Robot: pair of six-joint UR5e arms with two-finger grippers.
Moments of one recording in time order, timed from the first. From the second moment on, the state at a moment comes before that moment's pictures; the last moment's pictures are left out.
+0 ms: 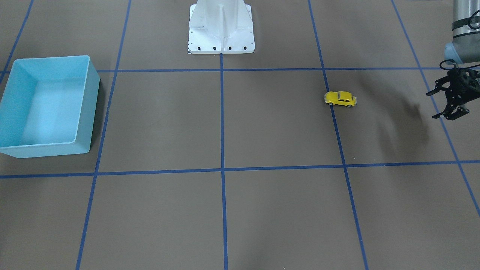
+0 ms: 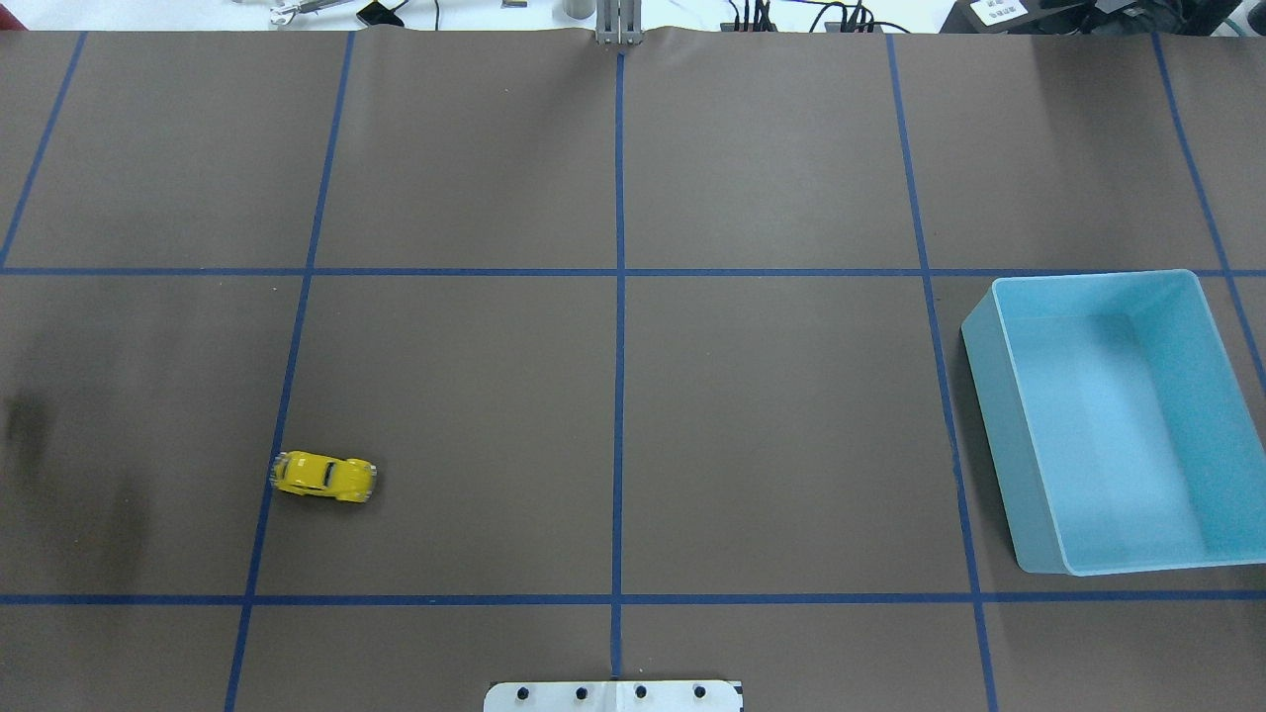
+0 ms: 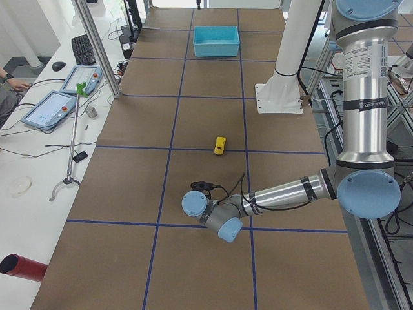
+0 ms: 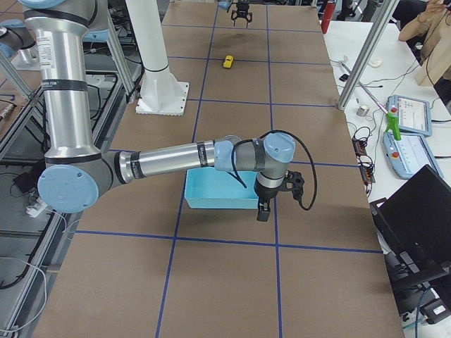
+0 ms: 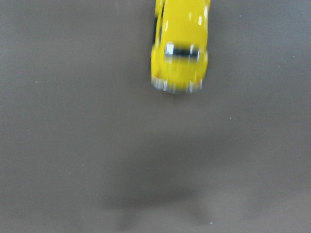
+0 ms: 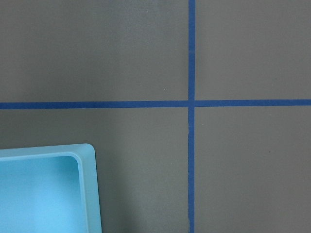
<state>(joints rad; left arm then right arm) -1.23 -1.48 -1.26 -2.44 -2.59 1.02 1.46 -1.52 1.72 -1.73 2.28 0.12</state>
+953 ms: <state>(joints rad) -1.27 -1.49 -1.30 -2.42 -2.59 0.63 1.46 -1.52 1.72 -1.73 2.28 0.12</state>
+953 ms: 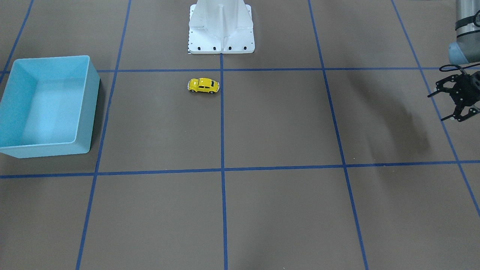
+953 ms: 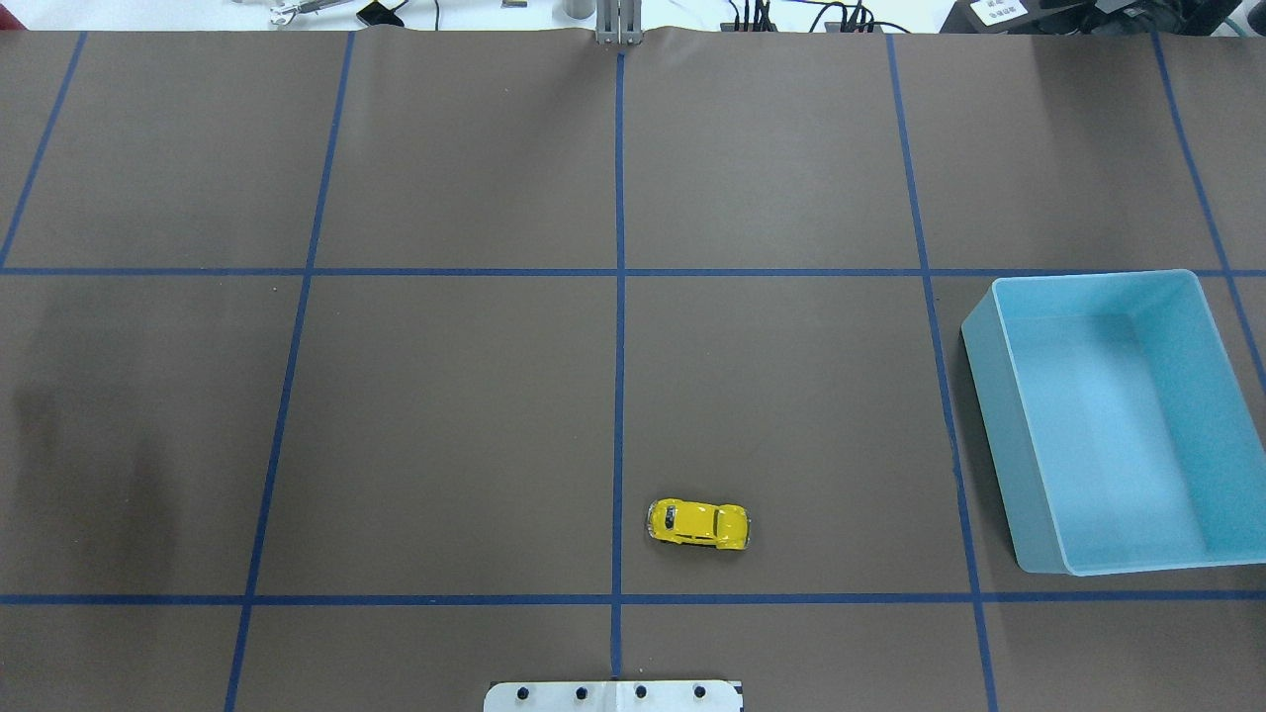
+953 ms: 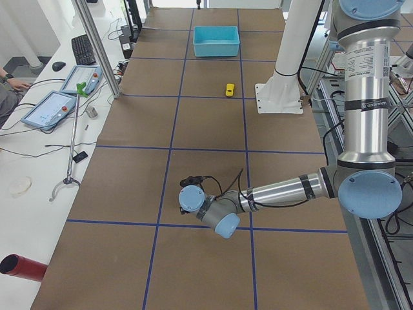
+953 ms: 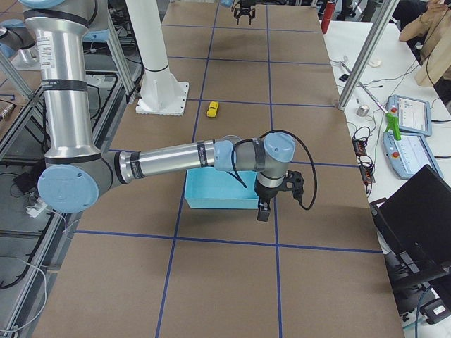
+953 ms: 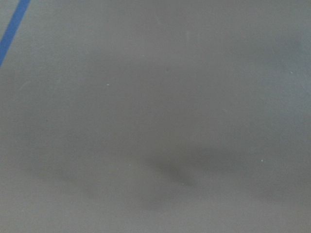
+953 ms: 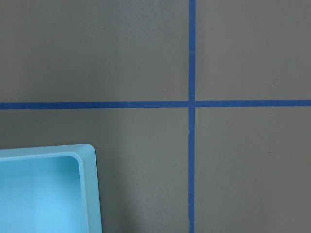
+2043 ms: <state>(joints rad) -1.43 -1.50 -1.65 -1.73 -2.59 0.41 1.41 -1.51 1.83 -1.73 2.32 0.11</state>
